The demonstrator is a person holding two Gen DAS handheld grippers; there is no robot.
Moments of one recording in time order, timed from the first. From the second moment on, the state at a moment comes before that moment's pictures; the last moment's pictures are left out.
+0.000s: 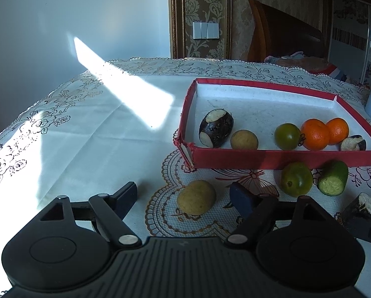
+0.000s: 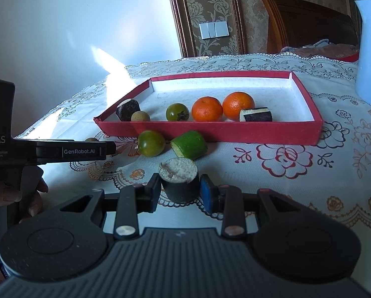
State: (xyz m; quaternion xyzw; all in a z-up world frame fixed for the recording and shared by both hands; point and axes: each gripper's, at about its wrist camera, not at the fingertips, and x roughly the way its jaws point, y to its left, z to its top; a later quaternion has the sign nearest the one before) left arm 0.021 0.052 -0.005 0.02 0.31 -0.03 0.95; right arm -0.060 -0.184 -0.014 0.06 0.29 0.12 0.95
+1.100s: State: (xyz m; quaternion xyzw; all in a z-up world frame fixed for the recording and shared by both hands) left arm -0.006 0.030 -0.002 0.01 0.30 -0.05 0.95; right arm -0.063 -0.183 -0.013 0.06 0.29 0.10 0.95
